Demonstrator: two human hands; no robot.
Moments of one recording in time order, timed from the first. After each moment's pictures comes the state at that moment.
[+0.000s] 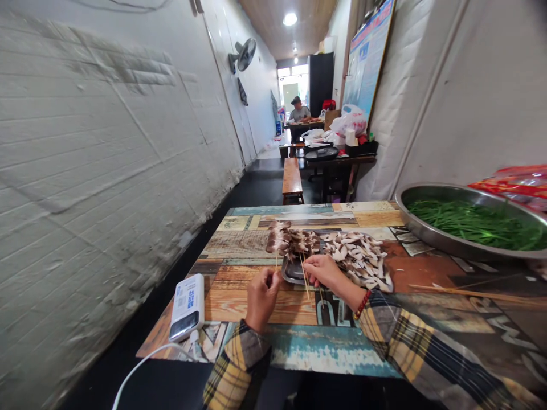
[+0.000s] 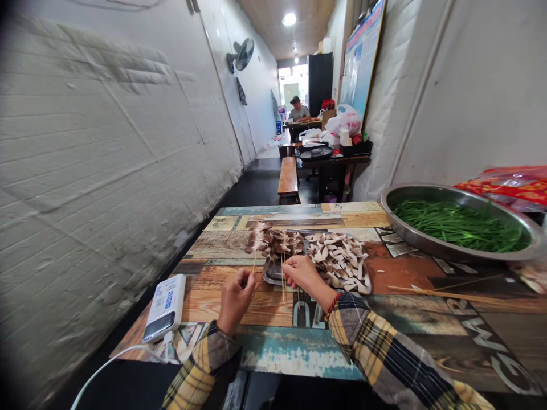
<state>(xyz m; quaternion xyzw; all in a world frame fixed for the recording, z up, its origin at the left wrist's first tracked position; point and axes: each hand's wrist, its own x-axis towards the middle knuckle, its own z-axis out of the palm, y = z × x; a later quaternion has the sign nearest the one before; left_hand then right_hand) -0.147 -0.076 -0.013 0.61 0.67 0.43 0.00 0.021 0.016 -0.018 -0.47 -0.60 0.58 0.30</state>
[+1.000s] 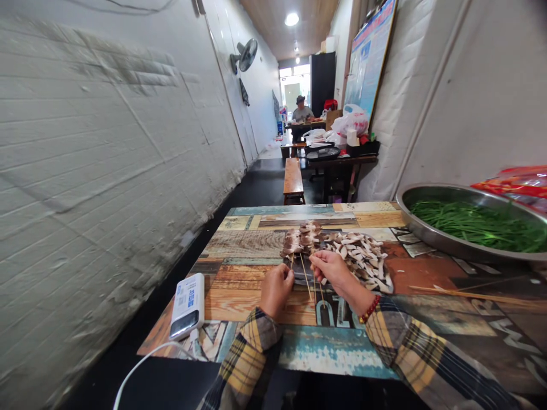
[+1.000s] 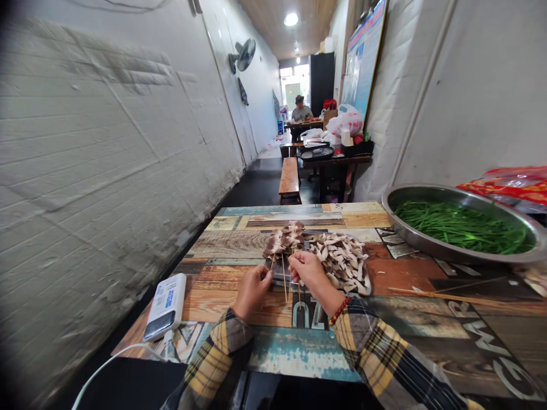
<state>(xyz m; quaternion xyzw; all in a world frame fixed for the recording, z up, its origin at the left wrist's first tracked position) -0.124 -0.047 -0.014 0.63 0.72 0.29 0.10 0.038 0.014 -0.007 -0.43 -0.53 0.62 0.39</state>
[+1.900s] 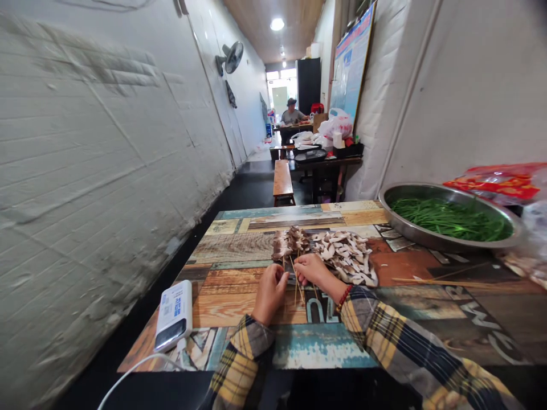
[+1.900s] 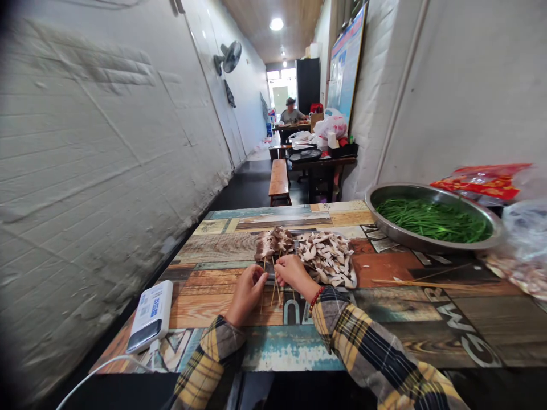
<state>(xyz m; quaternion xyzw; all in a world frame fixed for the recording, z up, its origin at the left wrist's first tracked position) -0.119 -0.046 -0.026 0.64 0.65 0.39 0.13 0.016 0.022 -0.019 -0.48 -0.61 0.57 0.28</state>
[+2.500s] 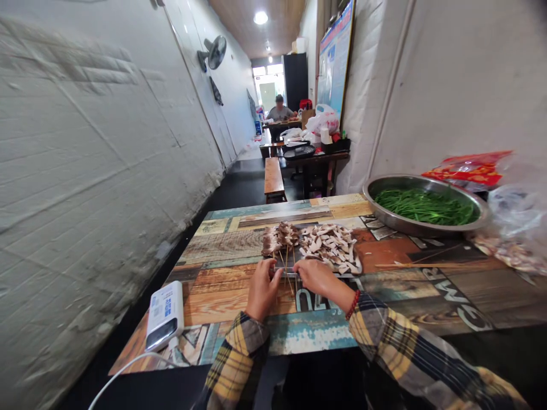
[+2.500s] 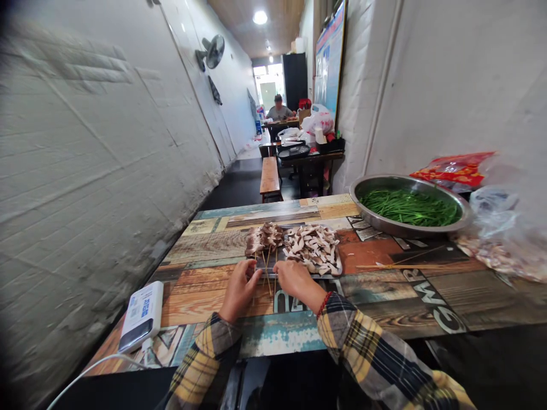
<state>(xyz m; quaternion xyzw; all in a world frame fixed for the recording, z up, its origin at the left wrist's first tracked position) -0.114 -0.053 -0.022 0.67 0.62 0.39 0.09 0.071 -0.021 0.012 -0.48 -0.83 0.23 0.15</state>
